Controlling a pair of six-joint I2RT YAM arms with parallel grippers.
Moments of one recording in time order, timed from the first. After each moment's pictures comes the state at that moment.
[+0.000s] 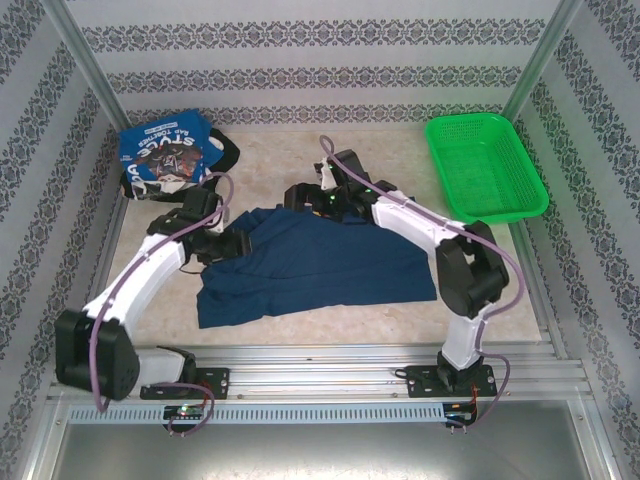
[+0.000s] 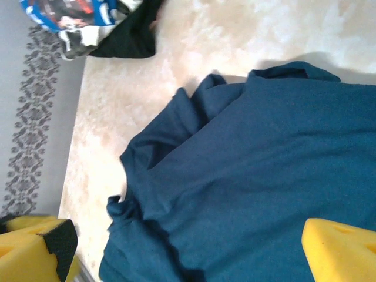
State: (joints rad) left arm -0.20 1.33 1.00 -0.85 0.21 -0.38; right arm 0.56 1.83 1.41 -0.32 -0.46 0.65
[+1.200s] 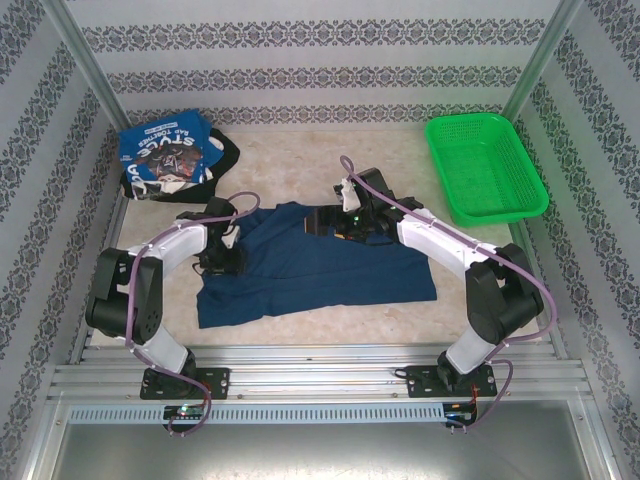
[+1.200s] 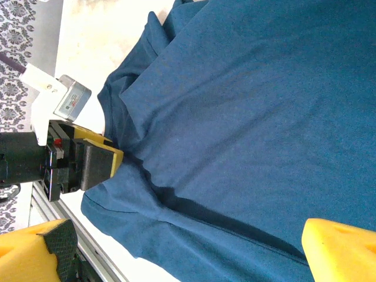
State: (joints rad) left arm -0.18 1.61 0.96 -0.80 0.08 -0.16; right arm 0.52 1.64 1.17 -0.40 -0.52 0.58
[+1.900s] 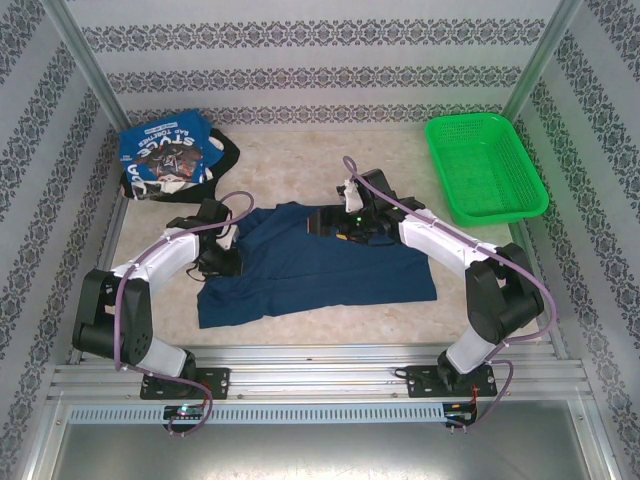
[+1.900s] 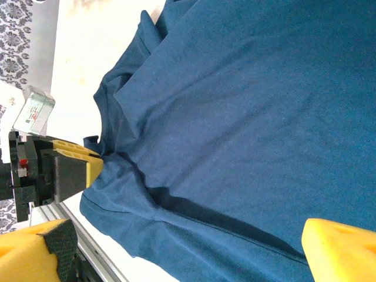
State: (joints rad) left arm -0.18 1.48 0.91 -0.80 0.15 -0.19; right arm 0.50 1.64 1.15 -0.39 -0.53 0.58
